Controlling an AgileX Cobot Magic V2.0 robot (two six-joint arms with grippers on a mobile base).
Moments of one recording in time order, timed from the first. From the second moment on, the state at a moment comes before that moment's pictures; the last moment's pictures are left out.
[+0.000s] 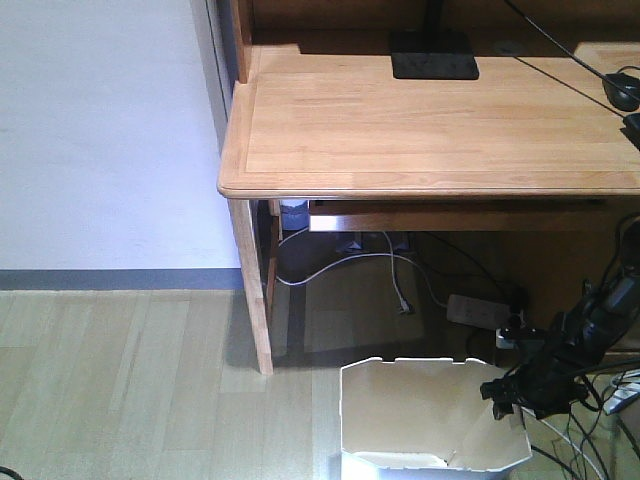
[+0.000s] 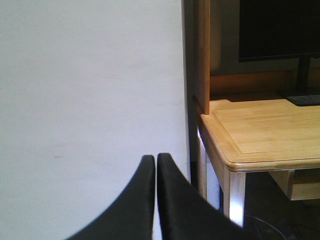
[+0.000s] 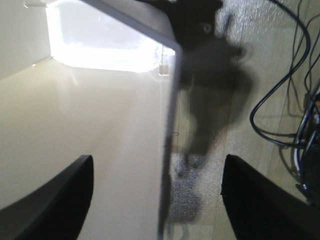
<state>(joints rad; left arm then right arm) 0.01 -0.01 0.03 0.03 0.08 0.00 -0.24 2.87 -1.27 0.22 0.16 -0.45</state>
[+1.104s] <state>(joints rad) 0.01 -0.01 0.03 0.03 0.08 0.00 -0.24 3.04 -1.48 0.30 0.27 -0.52</state>
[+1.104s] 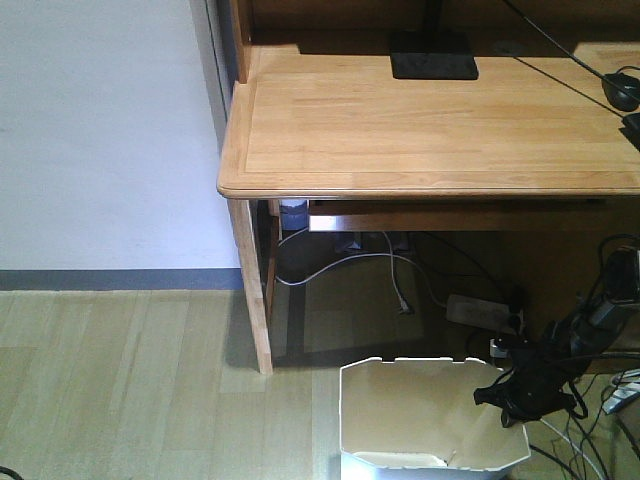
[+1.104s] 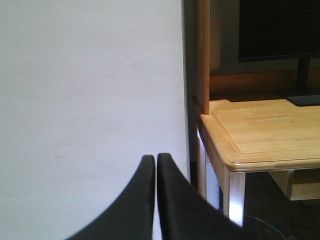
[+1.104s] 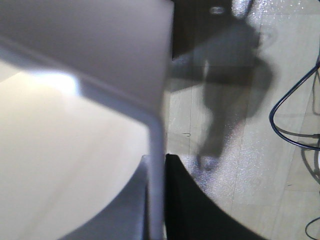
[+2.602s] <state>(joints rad) 0.01 -0.01 0.03 0.03 0.08 0.00 -0.26 2.18 -0.85 1.18 0.63 -1.62</state>
